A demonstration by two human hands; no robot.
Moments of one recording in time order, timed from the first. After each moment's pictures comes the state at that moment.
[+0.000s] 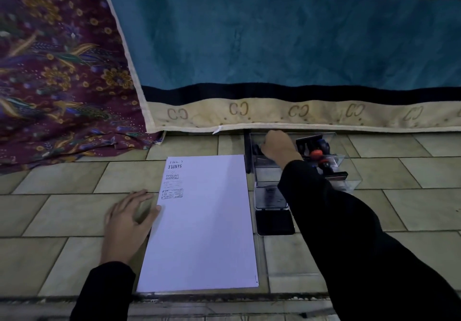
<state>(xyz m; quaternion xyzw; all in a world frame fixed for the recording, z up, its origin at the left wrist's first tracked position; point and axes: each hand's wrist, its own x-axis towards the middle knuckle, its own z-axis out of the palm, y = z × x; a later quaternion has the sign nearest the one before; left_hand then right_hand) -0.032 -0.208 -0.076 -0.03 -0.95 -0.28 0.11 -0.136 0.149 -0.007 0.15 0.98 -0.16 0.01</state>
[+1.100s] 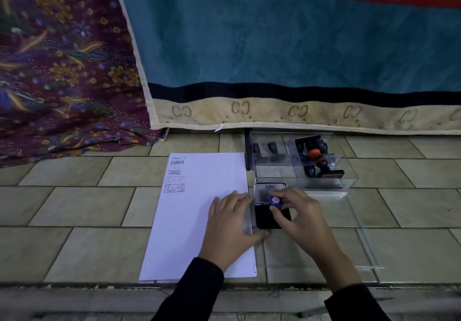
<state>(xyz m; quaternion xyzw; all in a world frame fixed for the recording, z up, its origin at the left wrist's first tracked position) 0.022 -0.040 -0.071 -0.24 -0.93 -0.28 0.01 0.060 0.141 -0.030 -0.07 0.90 -0.39 -0.18</state>
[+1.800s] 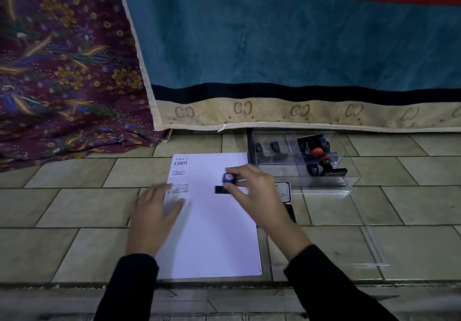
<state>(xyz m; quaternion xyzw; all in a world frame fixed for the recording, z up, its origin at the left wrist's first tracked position) -0.020 -0.174 -0.061 -0.06 -0.95 -0.28 0.10 0.009 0.059 -0.003 -0.09 0.86 -0.47 -0.19</state>
